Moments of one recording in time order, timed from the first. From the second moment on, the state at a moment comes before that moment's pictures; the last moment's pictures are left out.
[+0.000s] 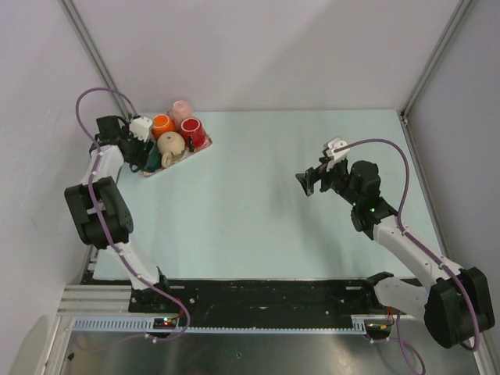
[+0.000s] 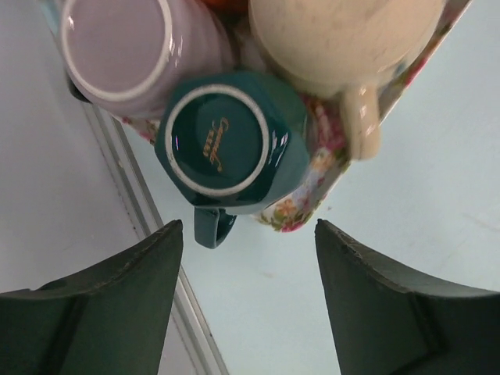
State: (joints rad) left arm 0.30 1.80 1.40 -0.42 0.27 0.66; right arm 0.37 1.09 0.66 0.28 -0.27 -0.06
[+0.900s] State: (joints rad) left arm 0.37 2.06 1.58 -0.54 0.28 0.95; right arm 0.46 1.08 0.76 0.12 -0.16 -0.17
